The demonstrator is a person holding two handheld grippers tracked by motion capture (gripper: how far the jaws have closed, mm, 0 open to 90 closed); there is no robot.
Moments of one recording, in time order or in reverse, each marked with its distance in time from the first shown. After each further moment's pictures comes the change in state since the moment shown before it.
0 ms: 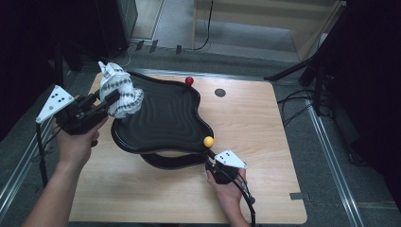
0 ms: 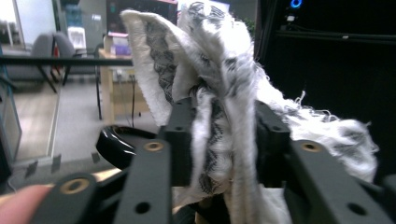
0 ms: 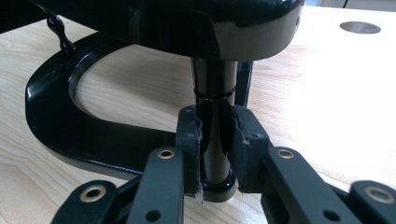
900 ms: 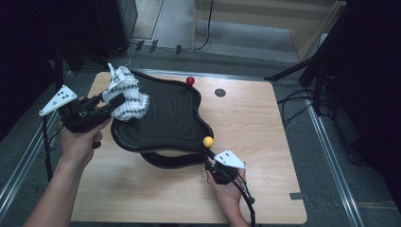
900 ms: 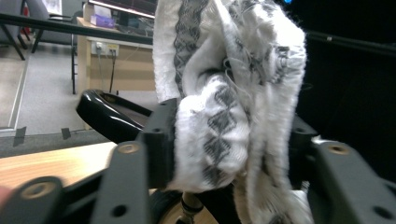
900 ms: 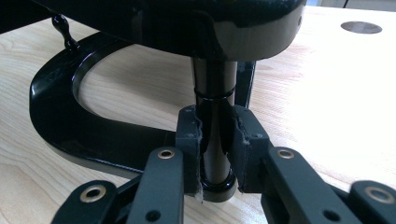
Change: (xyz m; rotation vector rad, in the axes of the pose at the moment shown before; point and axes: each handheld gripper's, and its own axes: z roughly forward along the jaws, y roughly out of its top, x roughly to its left) left arm 0.010 -0.010 0.004 0.040 -0.058 -0.091; right arm 0.001 0.000 0.000 -0.003 0.000 0.001
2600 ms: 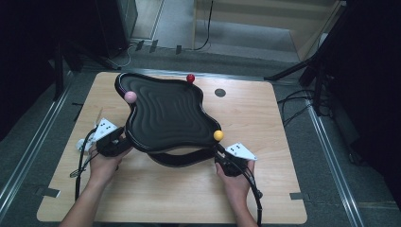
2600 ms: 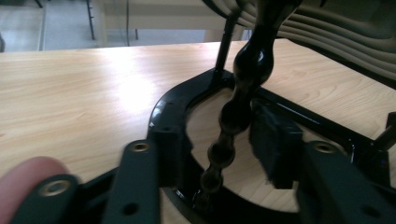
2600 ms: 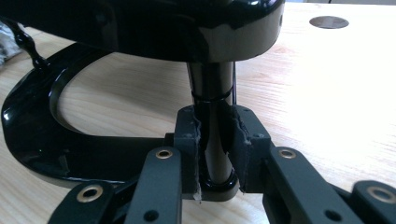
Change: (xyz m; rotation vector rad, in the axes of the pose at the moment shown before) left arm 0.003 -0.122 0.037 0.219 0.091 0.050; right arm -0.037 0.007 0.002 0.013 -0.019 0.050
